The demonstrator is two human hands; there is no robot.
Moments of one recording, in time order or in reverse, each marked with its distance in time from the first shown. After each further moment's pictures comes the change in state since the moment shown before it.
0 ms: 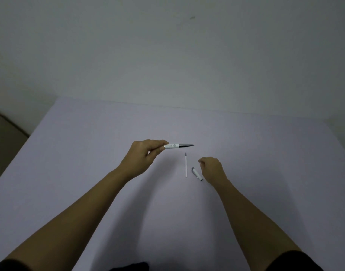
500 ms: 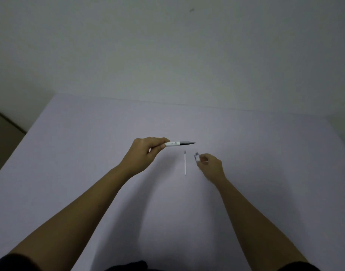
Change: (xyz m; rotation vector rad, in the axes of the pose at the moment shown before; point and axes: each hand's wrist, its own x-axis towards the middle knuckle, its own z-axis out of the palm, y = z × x) left_hand 0.007 -0.005 0.009 -0.012 -0.019 -0.015; right_hand -0.008 -0.005 -0.001 0.461 0.101 0.176
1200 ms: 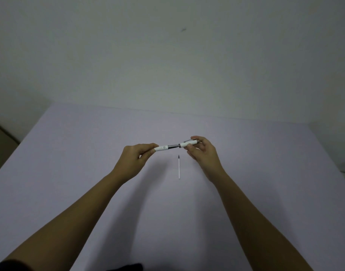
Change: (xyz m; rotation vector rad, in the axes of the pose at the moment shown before) left_hand -0.018 0.002 -0.004 -0.040 0.099 -0.053; right_hand -0.040 -0.072 -0.044 0.818 -0.136 -0.221
